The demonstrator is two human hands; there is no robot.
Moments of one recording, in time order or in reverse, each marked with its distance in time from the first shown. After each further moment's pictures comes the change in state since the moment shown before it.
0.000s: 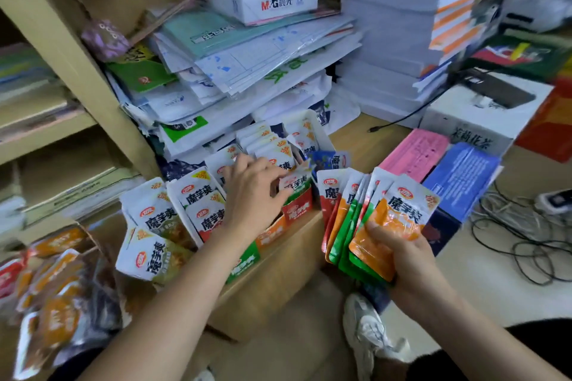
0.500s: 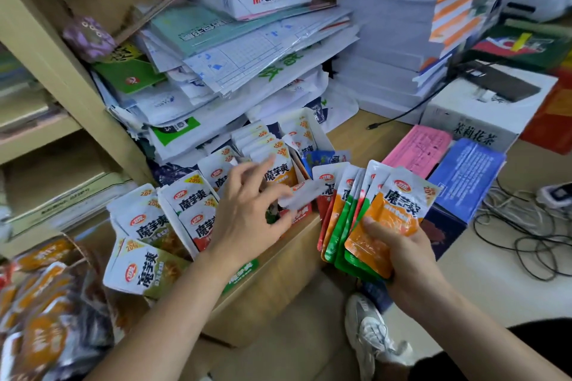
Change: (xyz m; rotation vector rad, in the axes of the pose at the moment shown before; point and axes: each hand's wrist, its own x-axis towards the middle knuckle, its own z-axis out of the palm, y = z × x) left_hand -0.020 -0.011 0.003 0.005 0.024 0.208; right_hand 0.018 0.002 0.004 -0.040 0.012 -0.027
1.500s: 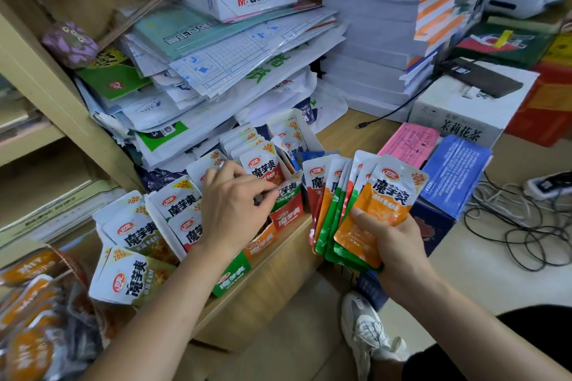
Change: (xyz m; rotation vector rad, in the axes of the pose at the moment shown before) left_hand 0.020 0.002 -0.006 0.002 0.146 -0.042; right_hand 0.005 -0.007 0.005 -0.054 0.012 -0.093
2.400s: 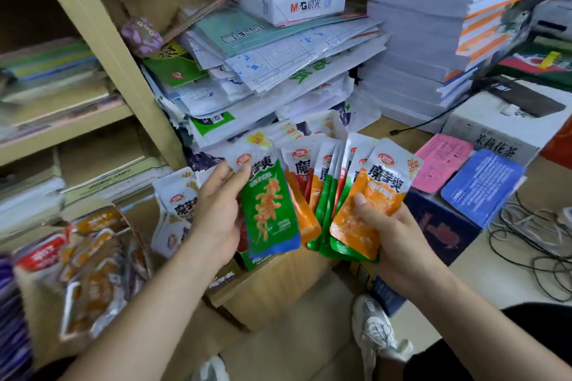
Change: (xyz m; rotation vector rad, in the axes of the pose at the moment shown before) left_hand -0.030 0.003 -0.078 -1.381 0.125 -1.014; right_hand -0.040 -0.017 0.040 0.067 -0.388 0.031
